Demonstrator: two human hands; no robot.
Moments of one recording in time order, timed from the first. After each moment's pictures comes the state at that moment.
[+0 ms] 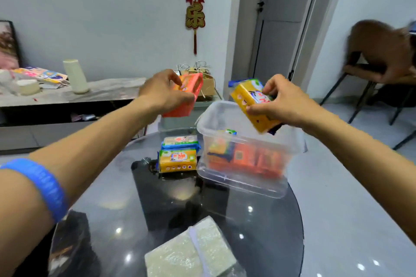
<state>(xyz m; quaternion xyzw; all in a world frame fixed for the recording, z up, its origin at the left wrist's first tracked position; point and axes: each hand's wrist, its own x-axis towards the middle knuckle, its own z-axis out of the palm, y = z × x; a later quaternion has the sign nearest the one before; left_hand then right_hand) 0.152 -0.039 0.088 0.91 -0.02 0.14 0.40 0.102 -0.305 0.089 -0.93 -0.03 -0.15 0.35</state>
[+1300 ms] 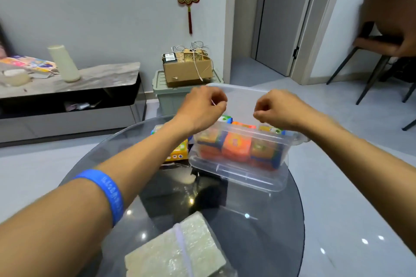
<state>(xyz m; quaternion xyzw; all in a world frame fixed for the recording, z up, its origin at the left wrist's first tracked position) 0.176 -0.137 0.008 0.89 -0.22 0.15 0.36 0.148 -0.341 0.023 -0.99 -0.08 -0.08 0.10</state>
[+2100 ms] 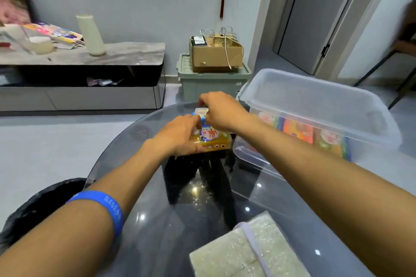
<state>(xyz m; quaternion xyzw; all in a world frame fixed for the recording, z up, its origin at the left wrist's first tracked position) 0.196 0.036 -0.100 0.97 -0.16 0.00 0.18 0.217 -0.109 -0.044 -0.97 -0.21 -0.04 0.10</state>
